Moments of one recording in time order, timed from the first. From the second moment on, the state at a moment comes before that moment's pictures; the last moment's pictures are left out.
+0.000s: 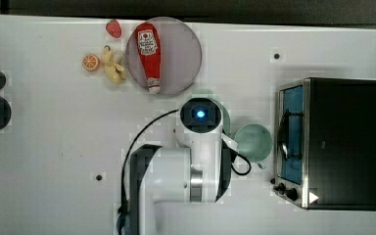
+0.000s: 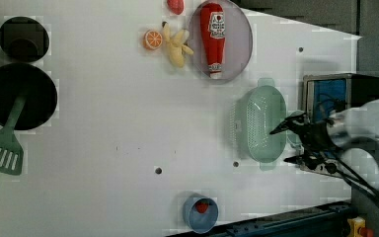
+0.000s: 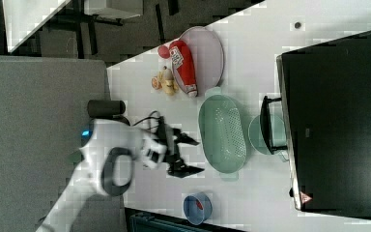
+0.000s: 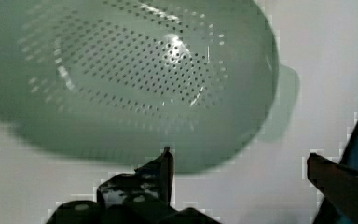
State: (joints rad) arm -0.01 0.05 0.00 -2.36 -0.01 0.54 0.45
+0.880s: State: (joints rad) arm -0.01 0.37 -0.01 -2.41 -0.03 1.12 0.69
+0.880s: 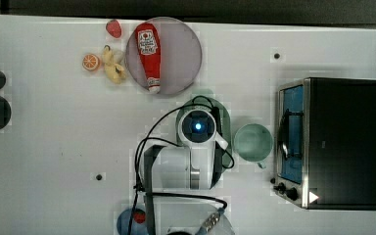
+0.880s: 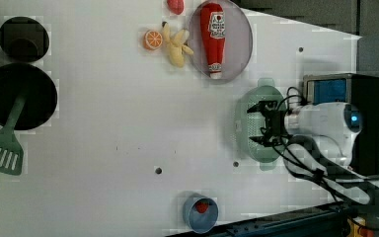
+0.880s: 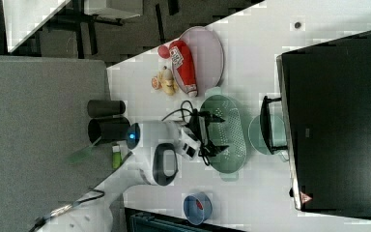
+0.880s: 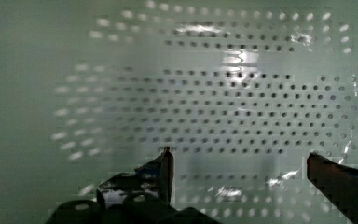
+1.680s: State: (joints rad) arm 0.07 0.43 0.04 -2.40 0.02 1.14 0.74
